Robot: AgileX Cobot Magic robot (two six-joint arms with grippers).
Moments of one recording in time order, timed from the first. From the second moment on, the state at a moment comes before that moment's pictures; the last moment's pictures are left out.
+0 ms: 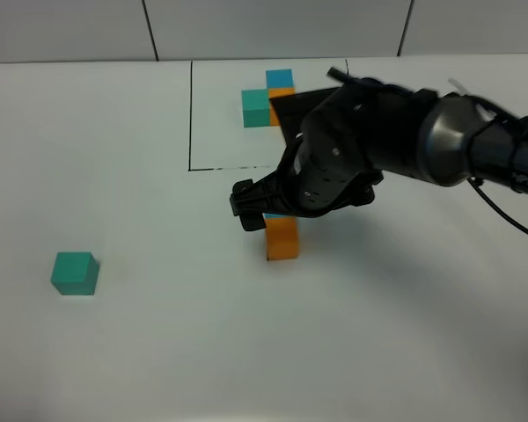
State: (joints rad) left arm -0.04 0.00 -0.50 -0.06 1.04 0.11; right arm 0.69 1.94 -1.37 -0.09 0.70 0.50
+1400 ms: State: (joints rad) left arm -0.04 0.00 -0.50 -0.06 1.04 0.11; right arm 0.10 0.98 -0.82 -0.12 0.61 0.15
